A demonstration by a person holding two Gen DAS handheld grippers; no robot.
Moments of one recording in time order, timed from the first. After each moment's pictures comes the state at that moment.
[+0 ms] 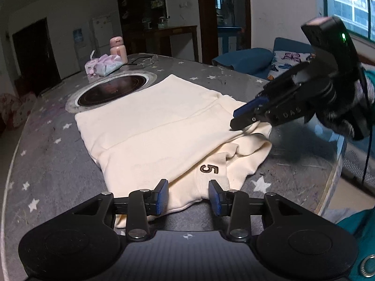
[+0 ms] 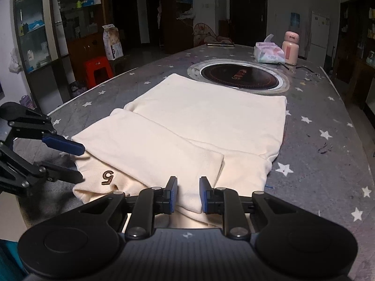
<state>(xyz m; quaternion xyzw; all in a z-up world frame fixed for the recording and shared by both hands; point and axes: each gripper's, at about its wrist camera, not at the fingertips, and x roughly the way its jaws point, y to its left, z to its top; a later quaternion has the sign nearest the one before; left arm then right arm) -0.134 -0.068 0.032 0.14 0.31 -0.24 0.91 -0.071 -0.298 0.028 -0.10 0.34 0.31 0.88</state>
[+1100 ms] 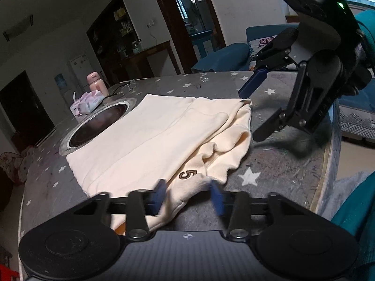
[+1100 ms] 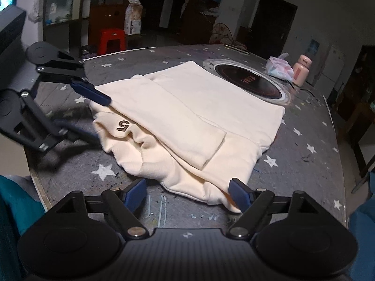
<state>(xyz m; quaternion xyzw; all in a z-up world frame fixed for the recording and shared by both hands) -0.149 -0.095 0.013 0.25 0.24 -0.27 0.90 -0.122 -0.309 0.027 -0.23 0.31 0.33 0.86</state>
